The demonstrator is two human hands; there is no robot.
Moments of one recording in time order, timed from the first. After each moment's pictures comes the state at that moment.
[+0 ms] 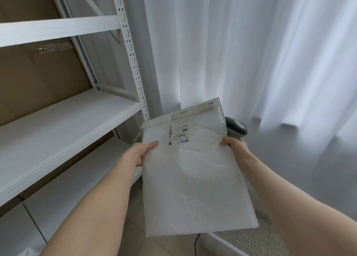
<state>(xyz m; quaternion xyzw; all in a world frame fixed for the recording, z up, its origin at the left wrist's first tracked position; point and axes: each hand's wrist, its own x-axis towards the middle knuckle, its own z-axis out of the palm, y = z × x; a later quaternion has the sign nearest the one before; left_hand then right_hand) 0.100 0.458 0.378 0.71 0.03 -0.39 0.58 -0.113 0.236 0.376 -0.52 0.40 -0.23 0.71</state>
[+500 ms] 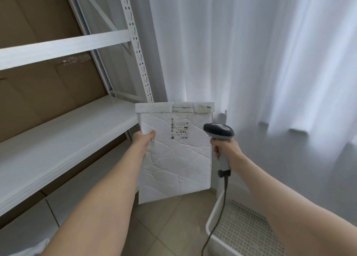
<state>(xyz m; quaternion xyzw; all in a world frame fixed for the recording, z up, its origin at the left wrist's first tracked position) 0.093 0.439 0.411 0.76 -0.01 -0.12 0.63 -0.108 0.246 0.388 -0.58 0.32 -0.18 0.73</state>
